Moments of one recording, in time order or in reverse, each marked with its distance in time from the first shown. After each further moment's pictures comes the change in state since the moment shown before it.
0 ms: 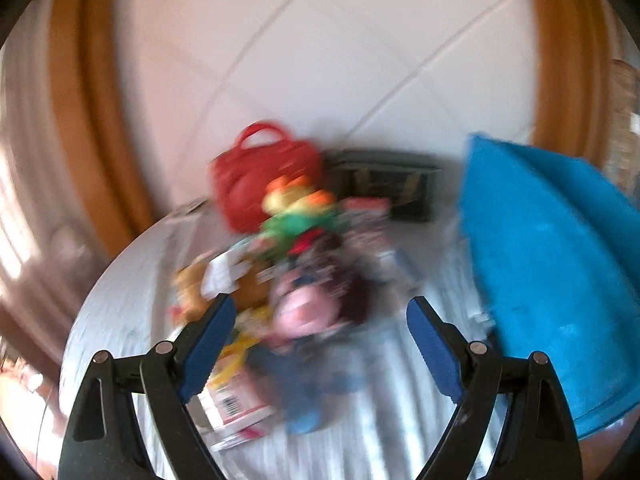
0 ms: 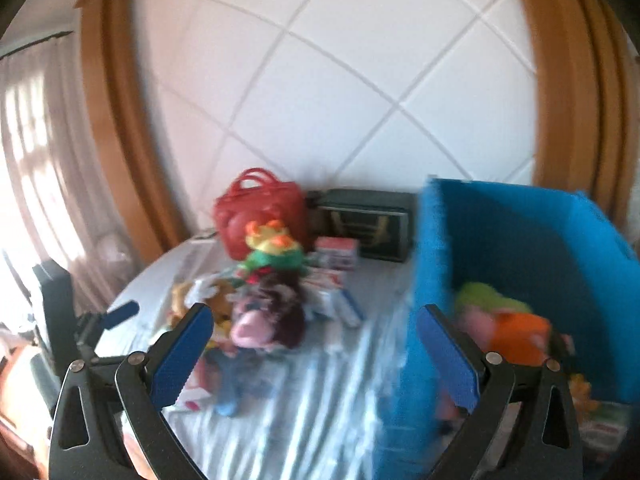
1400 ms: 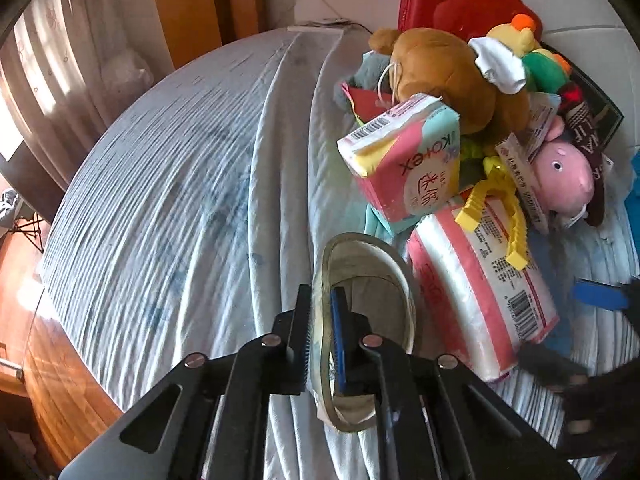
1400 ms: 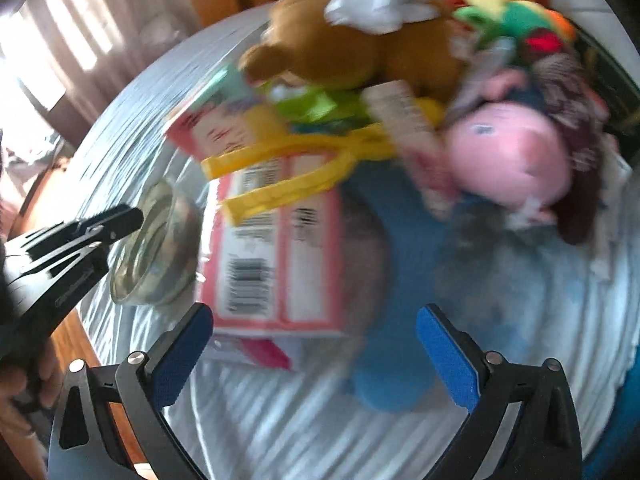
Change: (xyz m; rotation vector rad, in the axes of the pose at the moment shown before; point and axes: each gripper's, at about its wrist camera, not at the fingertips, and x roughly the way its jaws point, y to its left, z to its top) left arm 0.152 0.219 -0.192 -0.291 0.404 0.162; right arm 0.331 0.240 -0.211 -0.332 0.697 0.190
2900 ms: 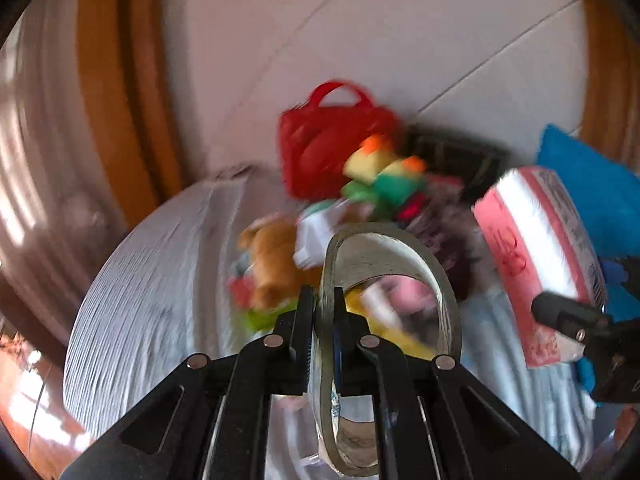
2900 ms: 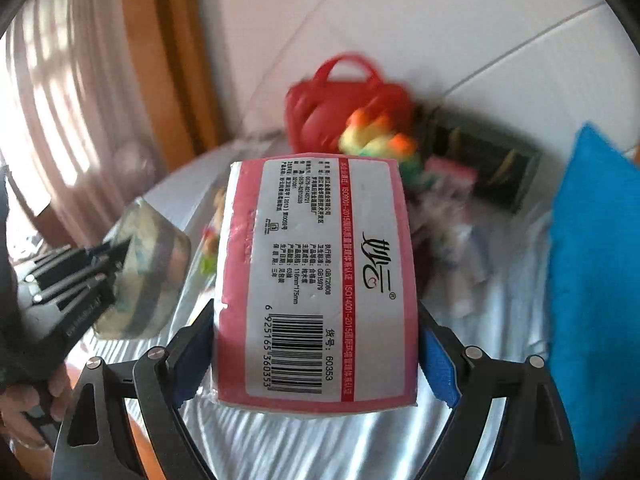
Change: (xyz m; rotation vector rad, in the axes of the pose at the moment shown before) left arm -0.162 -0.109 0.075 0.256 -0.384 -0.183; right arm -0.220 -0.071 -0.041 0.197 -0.464 -0.167
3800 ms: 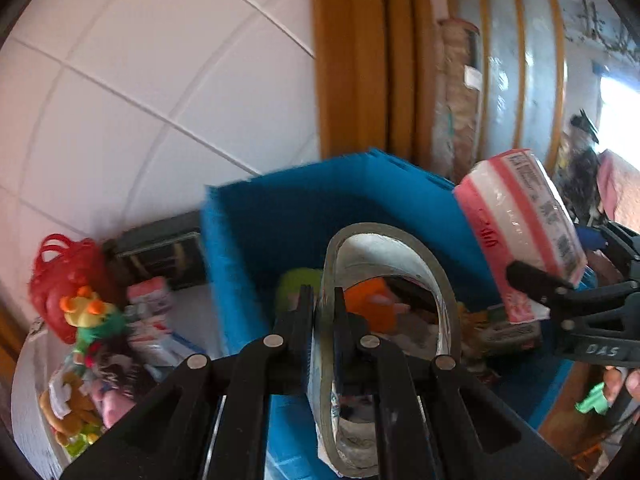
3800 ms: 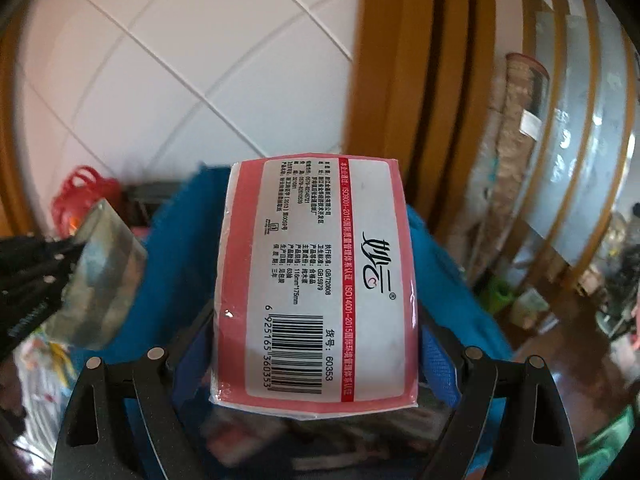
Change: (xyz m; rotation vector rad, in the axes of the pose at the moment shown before) left arm -0.109 -0.427 0.075 0.416 -0.057 -0.536; right arm -0.279 -0.330 -0.067 0.272 -0.124 -0.608
